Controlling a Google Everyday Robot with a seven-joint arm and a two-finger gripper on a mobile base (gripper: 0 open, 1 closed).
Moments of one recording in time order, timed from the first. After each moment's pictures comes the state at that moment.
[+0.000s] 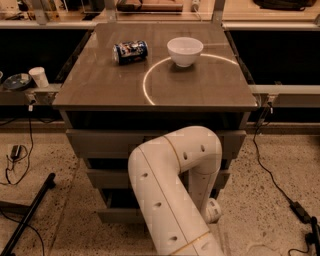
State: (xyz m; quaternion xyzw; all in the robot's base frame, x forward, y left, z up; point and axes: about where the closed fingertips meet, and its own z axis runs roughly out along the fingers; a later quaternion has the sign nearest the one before) arm 0.524 -0.163 0.187 -0.39 0.91 -0.04 0.14
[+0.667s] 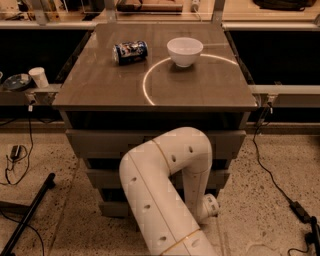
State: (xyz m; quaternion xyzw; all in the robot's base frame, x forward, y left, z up) arm 0.555 -0.178 0.186 -0.36 0.92 -0.08 0.15
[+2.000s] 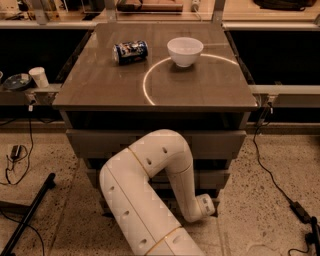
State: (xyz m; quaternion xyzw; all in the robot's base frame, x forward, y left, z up) arm 0.582 -0.203 0.200 -0.31 0.92 -0.16 0.17
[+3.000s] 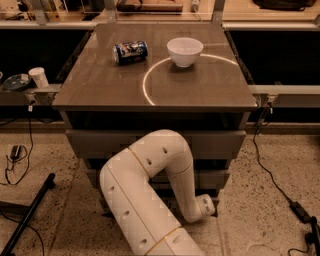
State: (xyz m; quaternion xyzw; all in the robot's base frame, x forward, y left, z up) arm 0.582 -0.203 0.200 -0.31 0.92 -0.16 0.17
